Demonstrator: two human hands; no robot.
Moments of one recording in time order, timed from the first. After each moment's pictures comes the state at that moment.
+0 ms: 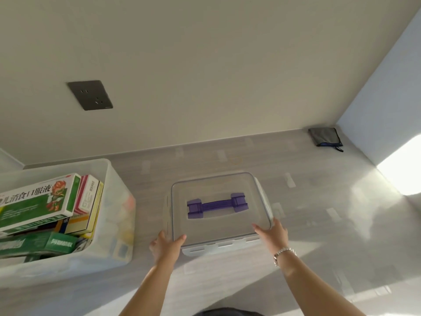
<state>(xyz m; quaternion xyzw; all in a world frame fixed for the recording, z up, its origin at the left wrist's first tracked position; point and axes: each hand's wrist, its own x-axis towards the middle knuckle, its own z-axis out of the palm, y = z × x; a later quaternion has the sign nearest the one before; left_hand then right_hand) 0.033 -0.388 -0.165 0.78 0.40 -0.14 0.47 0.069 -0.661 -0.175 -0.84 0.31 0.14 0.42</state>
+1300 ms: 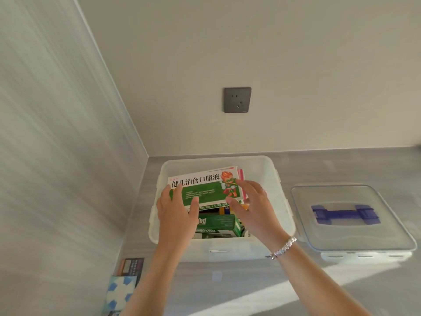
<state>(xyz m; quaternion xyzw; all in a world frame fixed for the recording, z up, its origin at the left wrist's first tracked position) -0.027 -0.056 -0.015 0.92 0.22 0.07 0.32 0.019 -0.229 -0.011 -0.90 -0.12 0.06 0.42</state>
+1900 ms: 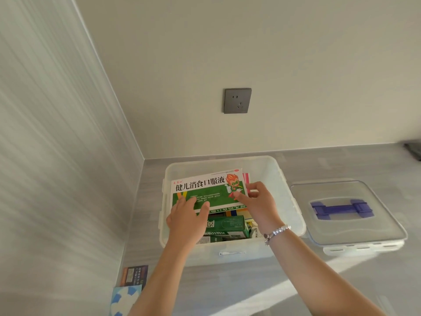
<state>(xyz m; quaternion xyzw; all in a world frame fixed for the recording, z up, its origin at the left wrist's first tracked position) -0.013 -0.038 -0.031 0.93 0.19 -0.08 0.30 0.034 -0.200 -0.020 -0.80 0.13 0.10 0.58</state>
